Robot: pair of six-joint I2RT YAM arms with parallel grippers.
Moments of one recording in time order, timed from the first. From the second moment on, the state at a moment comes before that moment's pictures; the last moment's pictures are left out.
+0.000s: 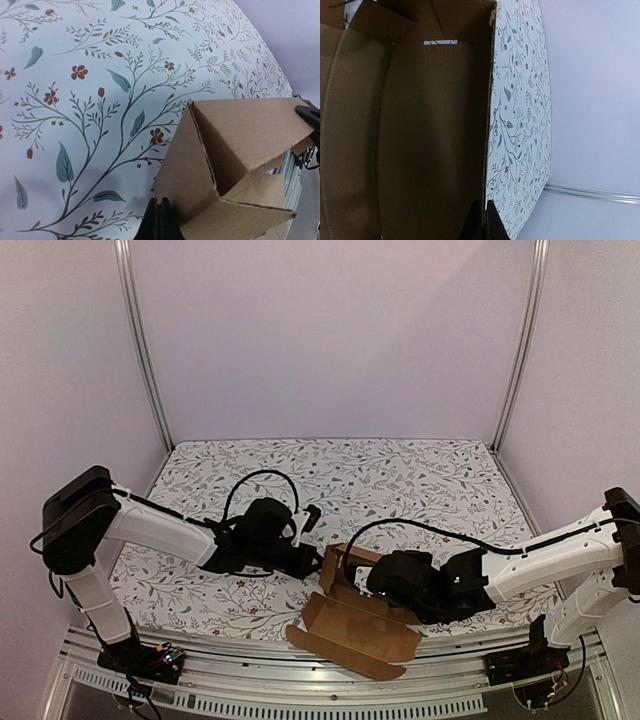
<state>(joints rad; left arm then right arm) -0.93 1.75 0.82 0.24 0.17 -0.51 1.31 1.51 0.82 -0.31 0.86 -0.44</state>
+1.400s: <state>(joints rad) -1.02 1.61 0.67 0.28 -0.03 -0.47 1.43 1.72 0.69 0.32 1.19 -0.77</state>
